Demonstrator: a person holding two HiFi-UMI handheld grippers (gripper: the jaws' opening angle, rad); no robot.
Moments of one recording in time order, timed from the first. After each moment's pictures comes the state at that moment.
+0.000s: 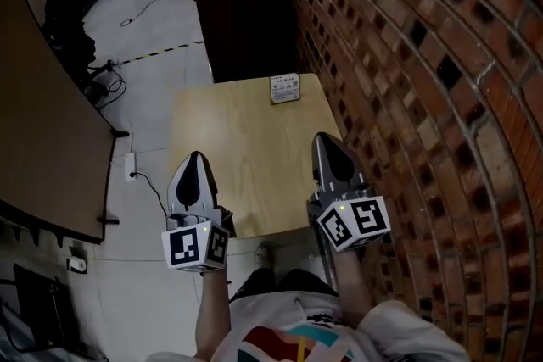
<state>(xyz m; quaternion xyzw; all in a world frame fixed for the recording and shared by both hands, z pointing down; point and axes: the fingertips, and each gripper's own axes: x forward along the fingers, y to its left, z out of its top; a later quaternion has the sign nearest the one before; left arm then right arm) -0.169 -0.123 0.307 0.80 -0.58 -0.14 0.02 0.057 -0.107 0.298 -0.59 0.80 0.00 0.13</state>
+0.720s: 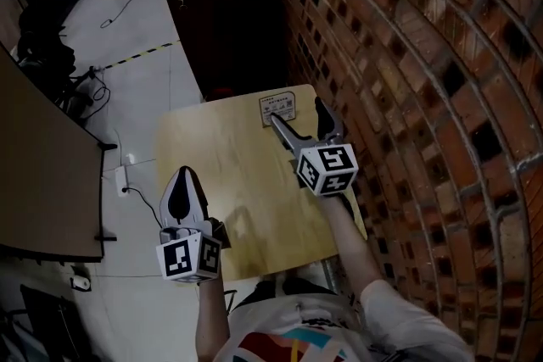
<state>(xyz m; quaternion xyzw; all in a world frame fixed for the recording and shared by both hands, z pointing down) -0.151 -0.249 0.341 0.79 -0.60 -0.11 0.06 0.091 -0.342 0.374 -0.59 0.80 -0.03 0.03</state>
